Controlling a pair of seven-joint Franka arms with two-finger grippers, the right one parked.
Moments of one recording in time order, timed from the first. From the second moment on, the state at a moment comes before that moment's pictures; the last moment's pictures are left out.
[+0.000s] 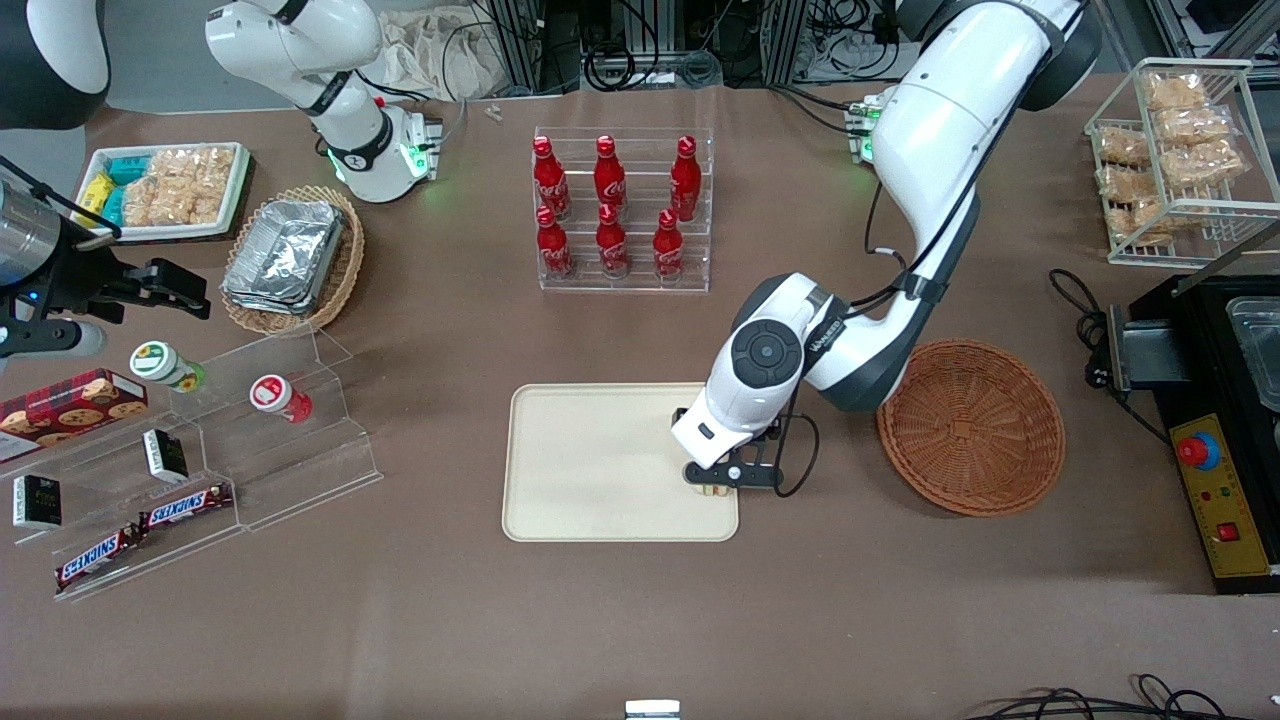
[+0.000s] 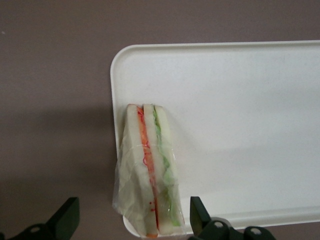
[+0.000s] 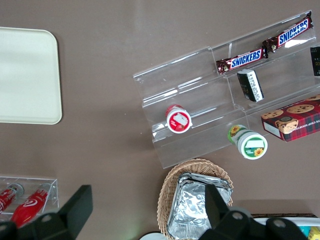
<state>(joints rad) -0.35 0.72 -0.30 -1.41 0.17 2.15 -0.63</state>
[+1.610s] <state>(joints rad) 0.11 0.24 -0.29 -1.42 0.12 1.62 -0.18</state>
